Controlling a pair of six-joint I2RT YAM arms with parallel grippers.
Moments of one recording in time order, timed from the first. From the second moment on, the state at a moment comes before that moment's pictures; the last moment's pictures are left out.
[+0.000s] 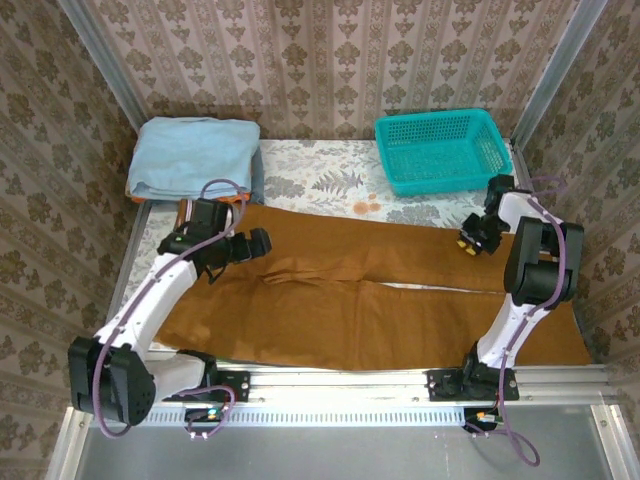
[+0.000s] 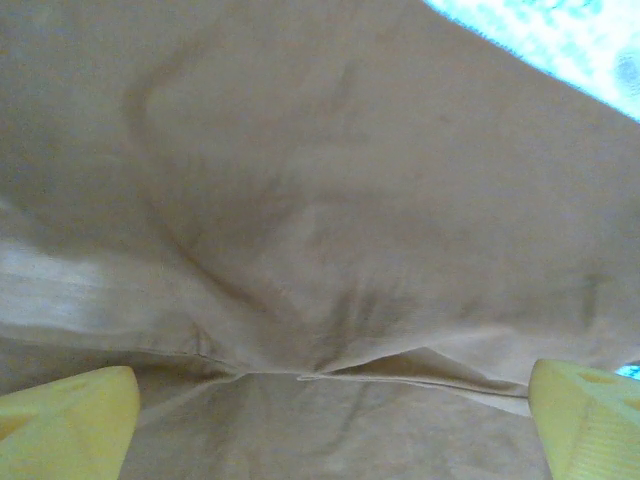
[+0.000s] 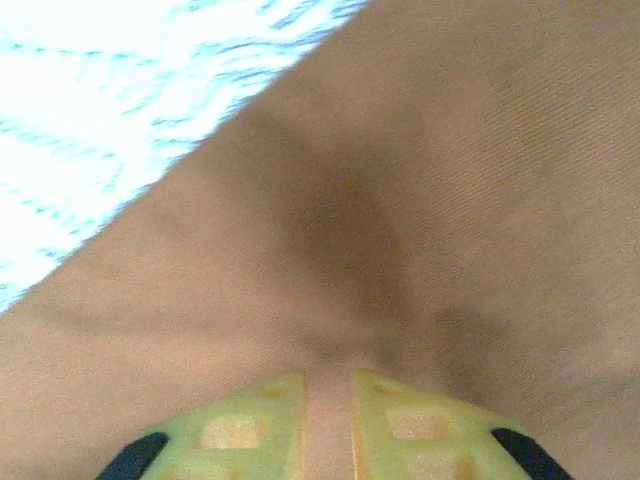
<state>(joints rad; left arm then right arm) -0.31 1.19 0.88 -0.69 0.14 -0.50 -0.23 1.84 1.24 -0.82 -0.16 0.52</state>
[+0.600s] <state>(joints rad) -0.11 1.60 0.86 -0.35 0.12 -0.74 0.11 1.83 1.16 -0.79 -0.18 0.54</state>
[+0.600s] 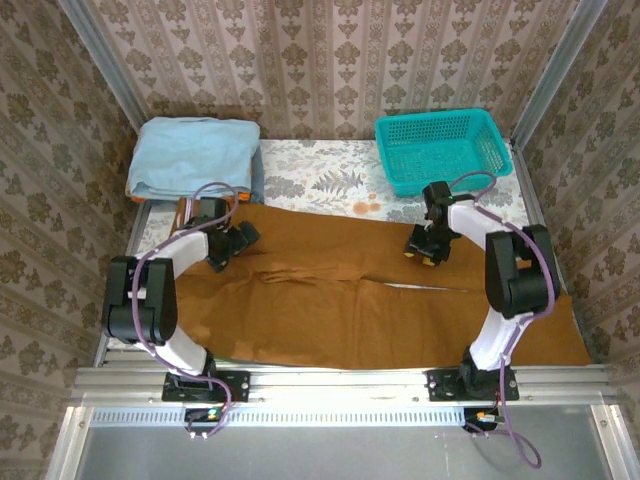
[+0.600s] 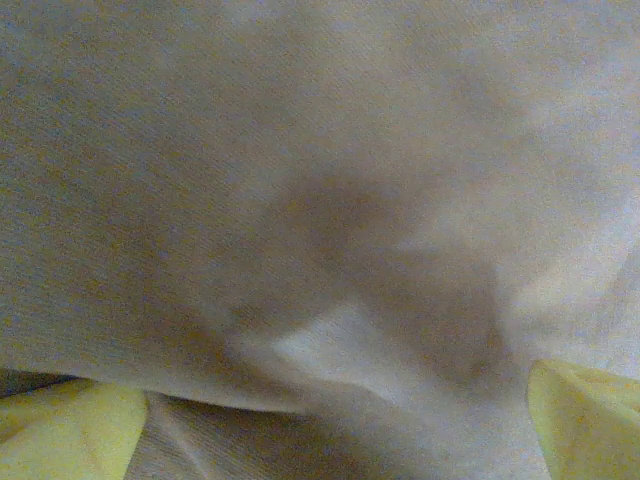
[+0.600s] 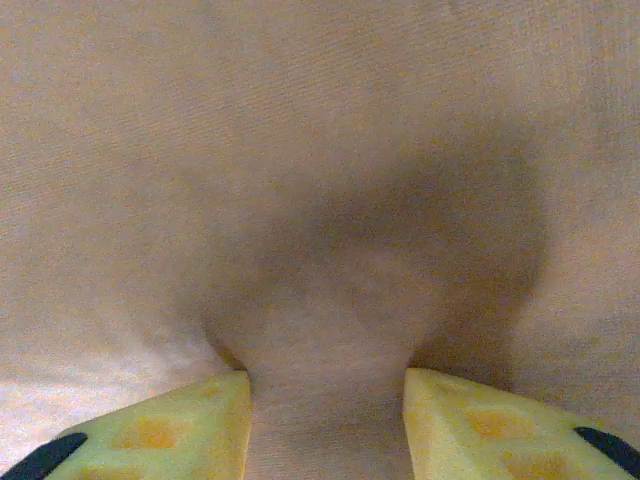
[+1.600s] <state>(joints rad) 0.04 1.36 1.03 -0.56 0.10 -0.63 0.28 1.90 1.45 -0.89 -0.17 0.51</state>
